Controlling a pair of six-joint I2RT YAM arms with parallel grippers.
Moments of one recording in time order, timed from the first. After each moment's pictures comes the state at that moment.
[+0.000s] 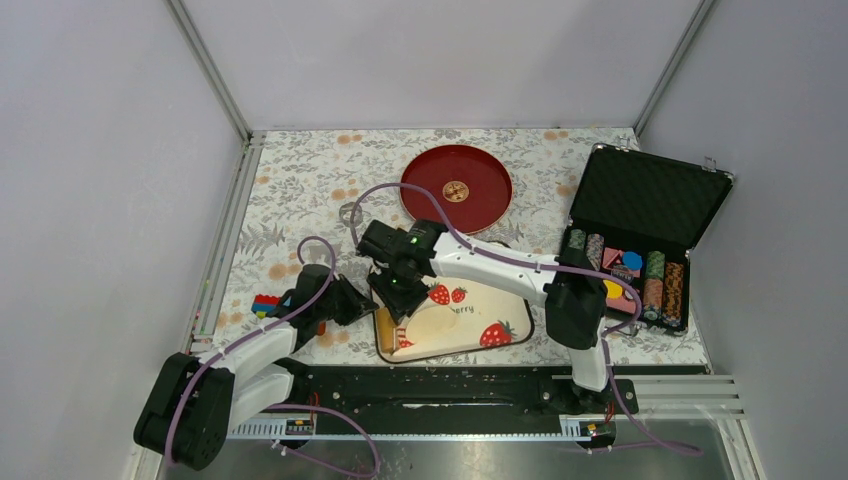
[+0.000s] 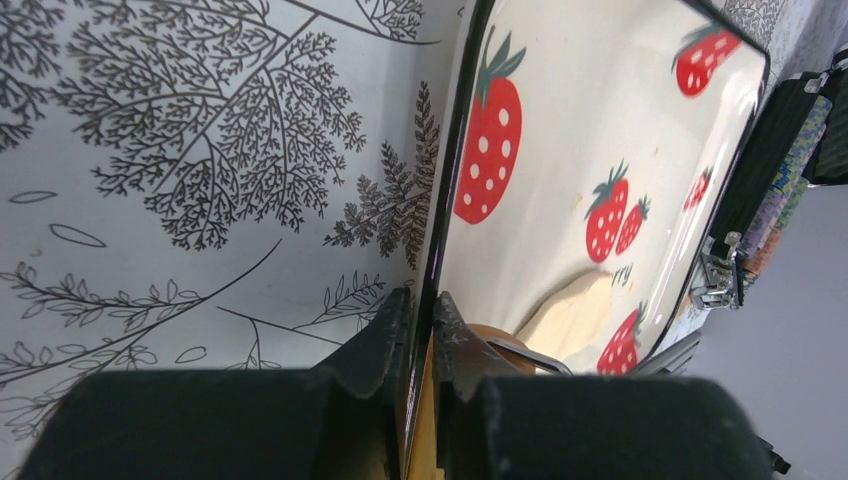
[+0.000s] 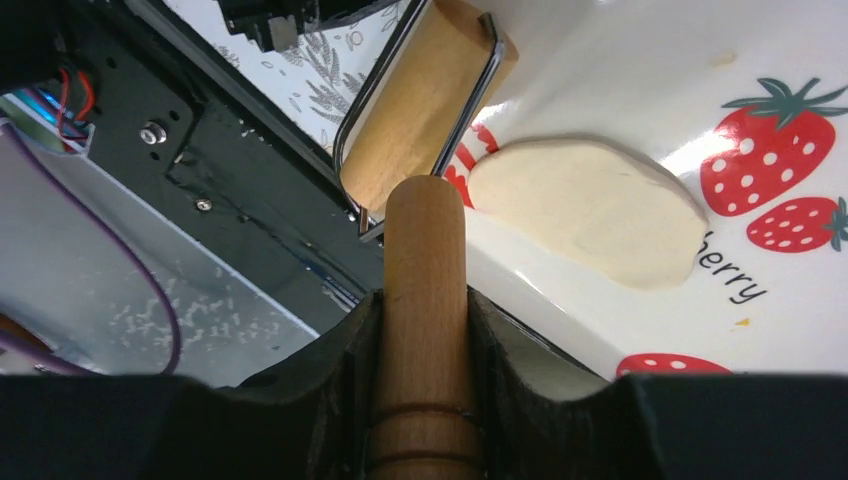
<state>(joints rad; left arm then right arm) -0.35 1.01 0.19 0.04 0.27 -0.96 1.12 1.97 1.72 -1.06 -0.16 0.40</state>
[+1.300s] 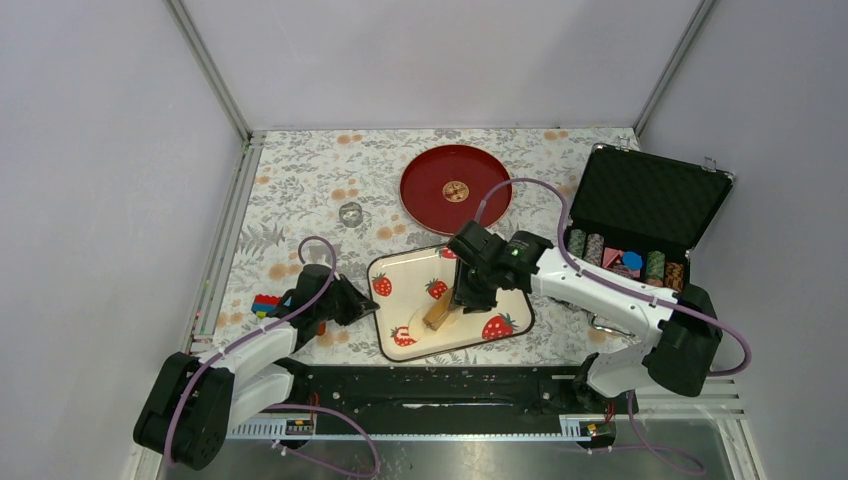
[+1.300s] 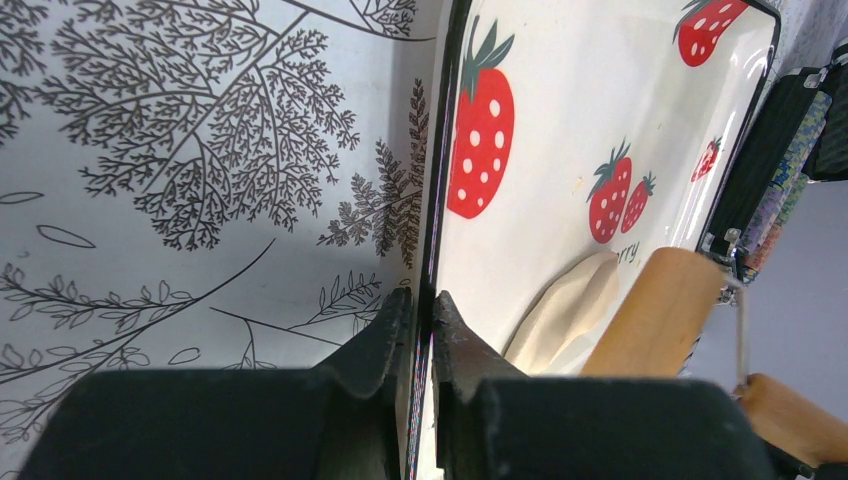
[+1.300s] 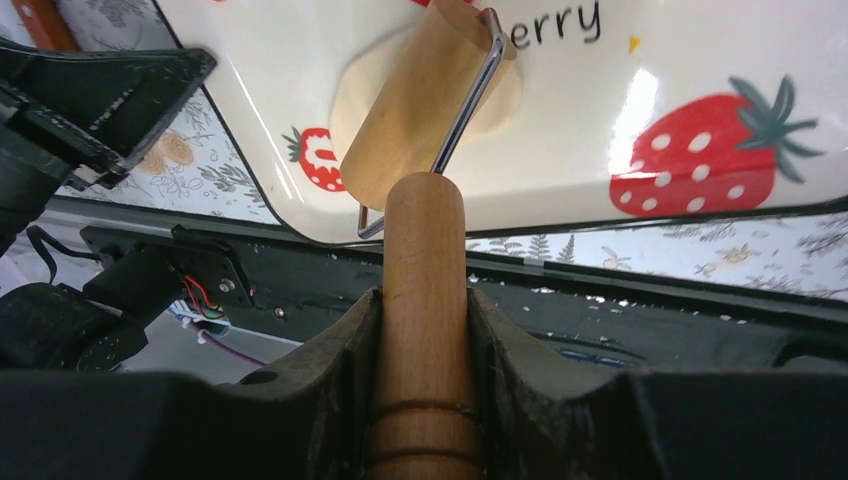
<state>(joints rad) -0.35 1.02 0.19 0.05 0.27 -0.95 0.95 1.41 1.18 -0.93 0.03 1.05</state>
